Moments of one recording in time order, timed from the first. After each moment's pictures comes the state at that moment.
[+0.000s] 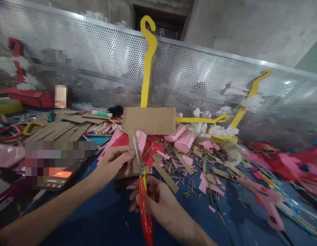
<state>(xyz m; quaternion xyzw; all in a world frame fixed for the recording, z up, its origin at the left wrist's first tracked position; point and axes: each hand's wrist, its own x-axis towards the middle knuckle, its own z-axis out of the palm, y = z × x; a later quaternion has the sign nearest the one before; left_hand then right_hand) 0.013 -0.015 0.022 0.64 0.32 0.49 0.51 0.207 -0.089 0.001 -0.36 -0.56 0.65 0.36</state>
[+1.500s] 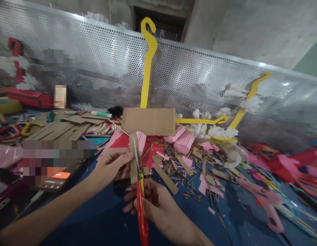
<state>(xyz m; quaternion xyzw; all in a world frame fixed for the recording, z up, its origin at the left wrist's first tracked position) 0.011 -0.019 0.022 0.65 0.30 0.49 0.50 0.204 -0.092 0.005 -0.34 -0.54 0.68 0.35</state>
